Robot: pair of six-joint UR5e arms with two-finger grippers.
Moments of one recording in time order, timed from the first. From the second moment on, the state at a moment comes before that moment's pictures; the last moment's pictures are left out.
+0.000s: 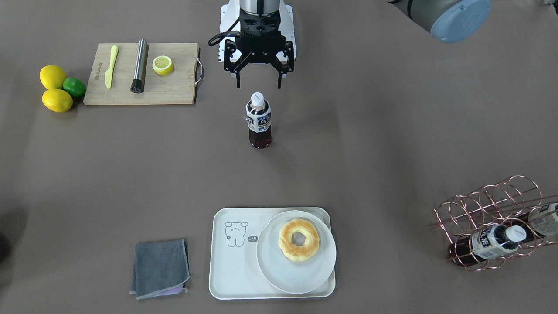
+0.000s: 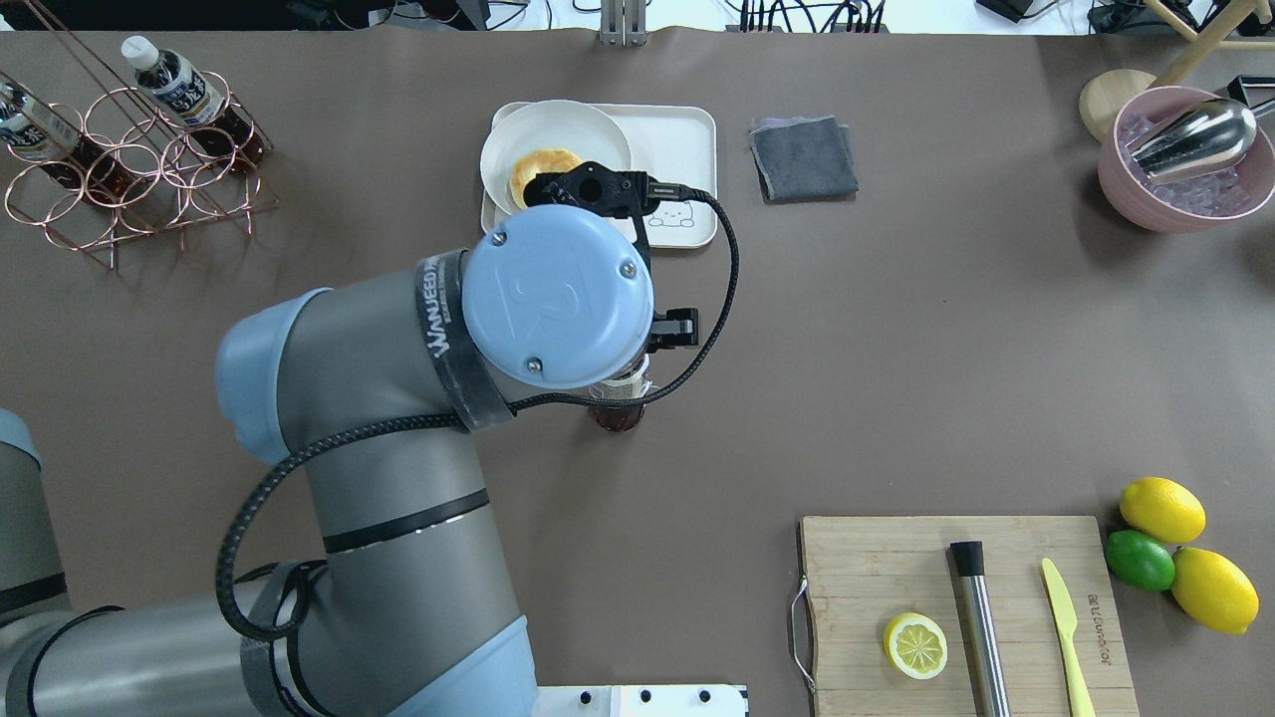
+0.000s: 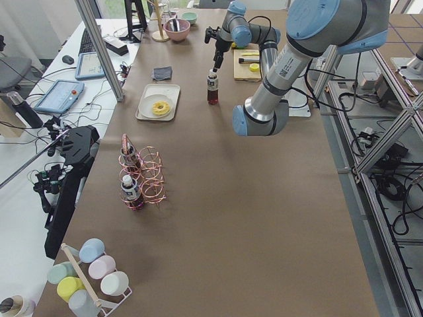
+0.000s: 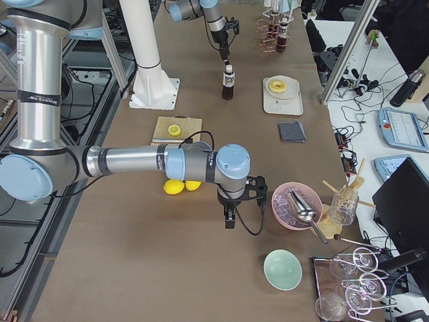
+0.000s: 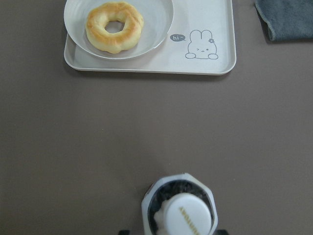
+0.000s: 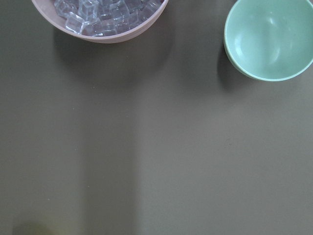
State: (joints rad) left arm -0.43 -2.48 -1.90 -1.23 -1.55 -1.29; right arm 1.62 -1.68 1.79 -1.70 2.36 -0.10
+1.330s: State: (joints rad) left arm -1.05 -1.78 -2.14 -1.29 -2.01 -0.40; right arm 1.40 -1.56 1.97 -1.71 2.39 0.26
